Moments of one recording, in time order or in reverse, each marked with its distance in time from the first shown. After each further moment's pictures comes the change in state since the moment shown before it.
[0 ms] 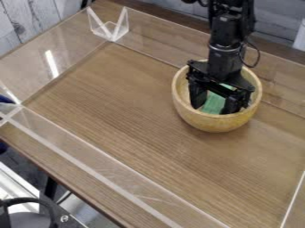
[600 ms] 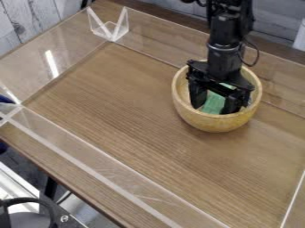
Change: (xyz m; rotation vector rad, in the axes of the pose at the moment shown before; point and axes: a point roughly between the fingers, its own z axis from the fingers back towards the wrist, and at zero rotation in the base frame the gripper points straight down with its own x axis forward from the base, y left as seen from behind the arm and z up) arm 0.005 0.004 0.000 -0.007 -0.033 0.009
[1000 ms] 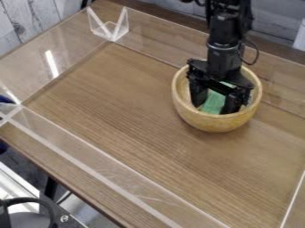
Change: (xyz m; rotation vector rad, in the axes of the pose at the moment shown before) arm 0.003 0.001 0.000 -0.003 -0.019 -0.003
